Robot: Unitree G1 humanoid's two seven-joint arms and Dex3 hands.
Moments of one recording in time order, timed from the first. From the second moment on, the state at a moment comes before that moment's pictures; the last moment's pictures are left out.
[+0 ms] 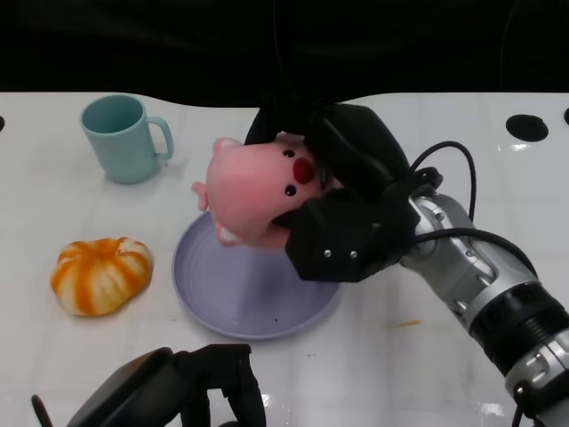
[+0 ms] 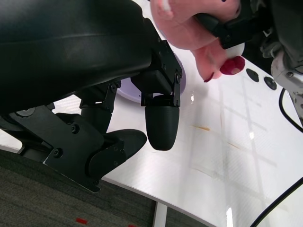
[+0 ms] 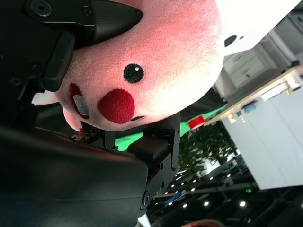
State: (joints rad) left arm 0.37 0.35 -0.20 -0.63 0.34 0.14 -0.36; right arm -0.81 0.00 0.41 0.73 -0.59 -0.37 -0.20
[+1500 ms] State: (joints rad) left arm 0.36 0.34 -0.22 -0.63 0.36 0.16 -0.35; right arm -0.81 -0.16 0.49 0.41 -0.59 -0.19 0.38
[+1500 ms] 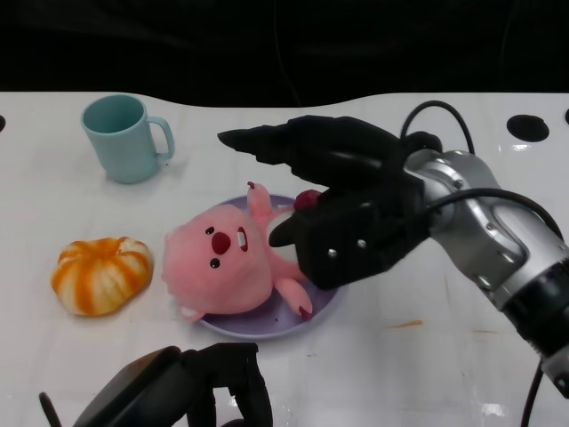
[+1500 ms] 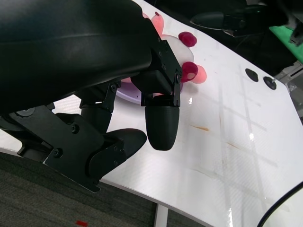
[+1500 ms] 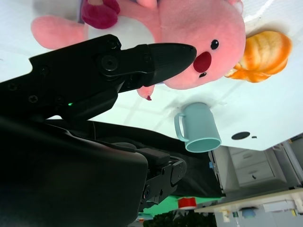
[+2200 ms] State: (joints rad) left arm 0.34 0.34 -0.20 -0.61 0.35 0.14 -0.35; right arm -0.32 -0.31 0.23 0.10 -0.29 -0.38 0.32
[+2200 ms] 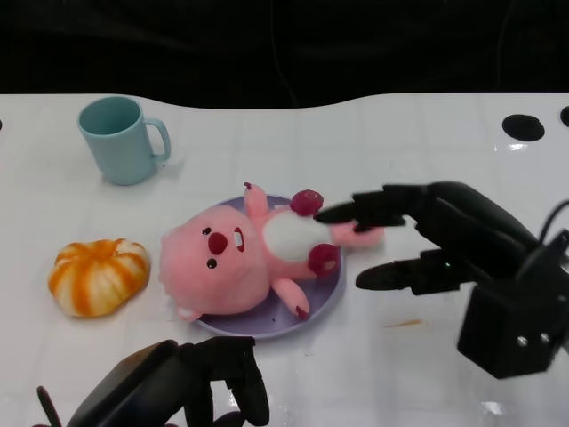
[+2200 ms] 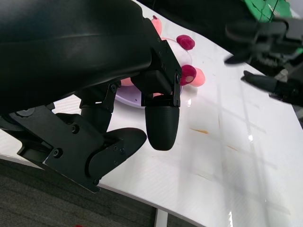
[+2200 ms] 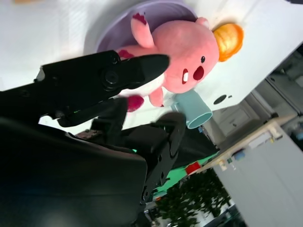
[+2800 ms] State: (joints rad) left arm 0.33 0.34 -0.19 -0.57 0.33 0.11 -0.35; right arm -0.05 -0.42 0.12 -0.22 -0.18 -0.24 0.43
